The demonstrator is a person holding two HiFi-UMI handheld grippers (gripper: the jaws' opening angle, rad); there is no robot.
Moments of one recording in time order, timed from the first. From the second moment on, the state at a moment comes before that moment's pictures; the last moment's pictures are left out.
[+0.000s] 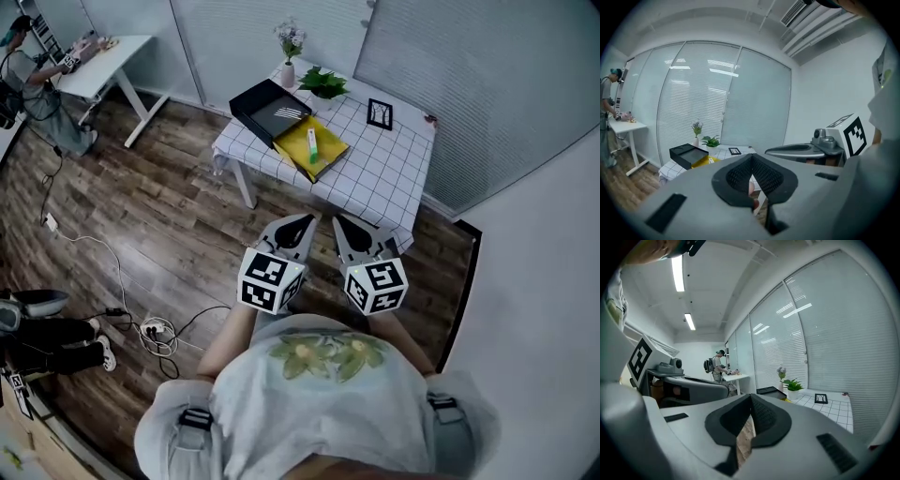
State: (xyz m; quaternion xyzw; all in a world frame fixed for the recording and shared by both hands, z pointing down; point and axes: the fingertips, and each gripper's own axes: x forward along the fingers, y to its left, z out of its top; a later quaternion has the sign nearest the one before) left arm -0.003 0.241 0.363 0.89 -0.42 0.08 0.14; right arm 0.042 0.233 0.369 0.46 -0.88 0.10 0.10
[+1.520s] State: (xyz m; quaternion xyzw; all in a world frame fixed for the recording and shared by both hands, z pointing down) left arm -0.047 0.076 0.413 0.90 -0.38 0.13 0.16; right arm 0.001 0.057 0.423 0.47 -0.86 0.16 0.10
